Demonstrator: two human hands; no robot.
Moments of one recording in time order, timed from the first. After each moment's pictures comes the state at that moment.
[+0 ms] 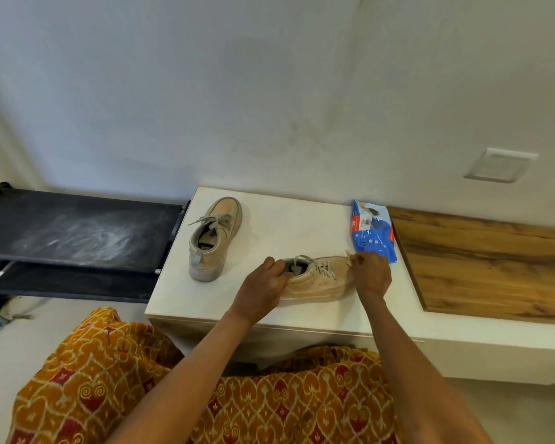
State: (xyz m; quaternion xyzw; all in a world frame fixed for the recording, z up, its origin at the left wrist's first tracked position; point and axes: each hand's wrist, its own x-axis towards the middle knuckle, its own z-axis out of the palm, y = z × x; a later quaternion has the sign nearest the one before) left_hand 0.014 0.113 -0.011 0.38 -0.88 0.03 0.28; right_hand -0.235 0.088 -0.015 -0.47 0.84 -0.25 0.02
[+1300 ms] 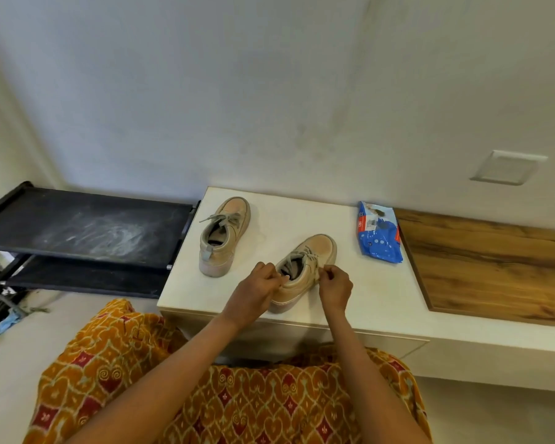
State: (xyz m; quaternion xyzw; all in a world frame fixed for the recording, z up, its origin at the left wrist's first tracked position) left_hand 0.049 0.125 -0.021 0.38 -0.87 -0.11 0.30; right_hand -0.142 0.110 -0.035 -0.40 0.78 -0.42 0.22
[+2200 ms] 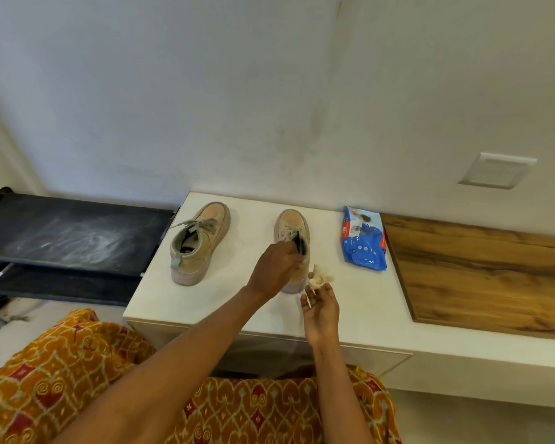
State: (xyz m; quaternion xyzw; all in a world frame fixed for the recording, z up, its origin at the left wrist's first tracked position) left_hand -0.050 0.072 0.007 0.41 -0.87 -0.03 0.28; right_hand -0.157 0.146 -0.025 -0.08 0.45 -0.69 0.56
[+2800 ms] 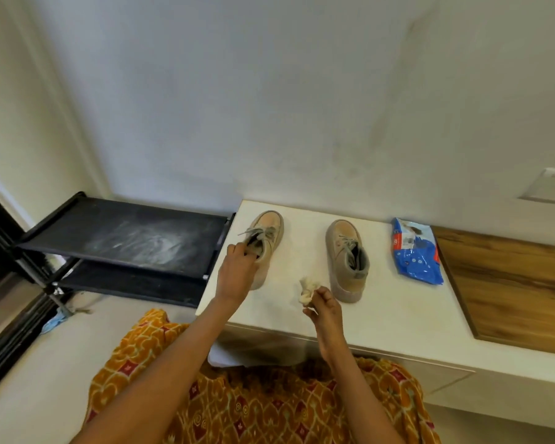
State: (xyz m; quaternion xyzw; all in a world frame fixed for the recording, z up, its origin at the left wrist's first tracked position) left_hand 0.128 0.067 -0.004 0.64 -0.73 -0.02 0.24; right_hand -0.058 0.144 -0.024 -0.30 0.52 -0.57 0.56
